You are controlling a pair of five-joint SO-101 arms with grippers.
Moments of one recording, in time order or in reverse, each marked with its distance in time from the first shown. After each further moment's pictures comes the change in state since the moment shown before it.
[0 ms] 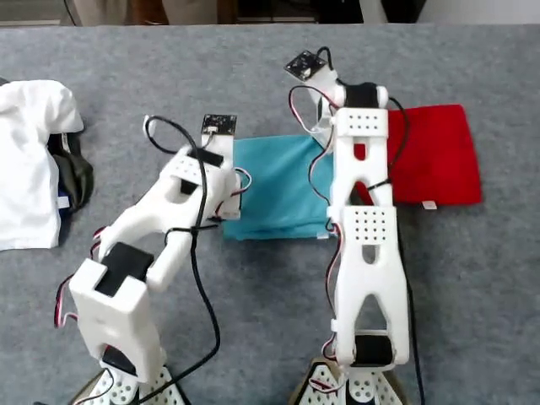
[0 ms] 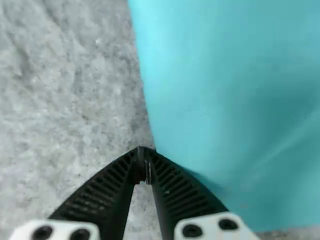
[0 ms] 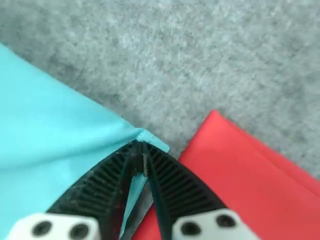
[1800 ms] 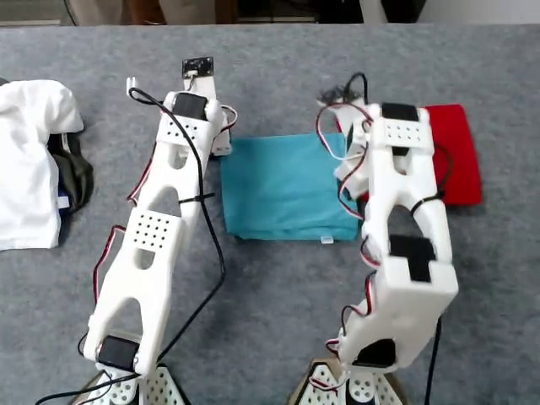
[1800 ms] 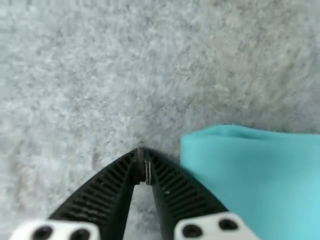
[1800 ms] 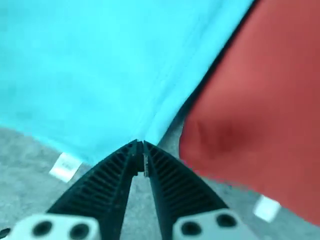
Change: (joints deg) left arm -8.5 61.3 -109.0 40.1 -0.4; right arm 4.7 -61.9 86.4 -7.6 -3.6
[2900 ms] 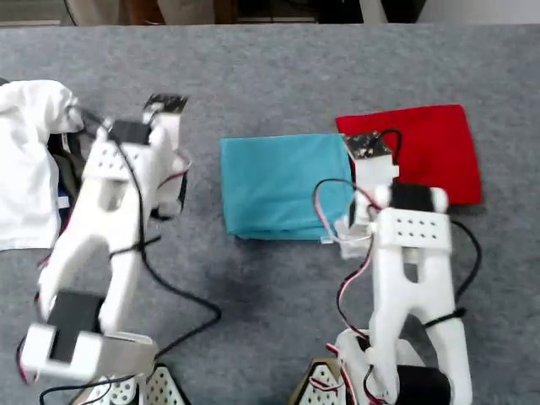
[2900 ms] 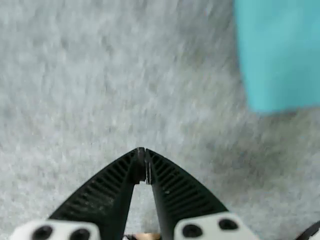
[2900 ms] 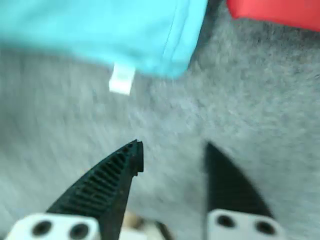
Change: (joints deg) left arm -5.6 -85.4 107.9 -9.3 -16.5; right arm -1.8 -44.9 45.7 -4.4 -28.2
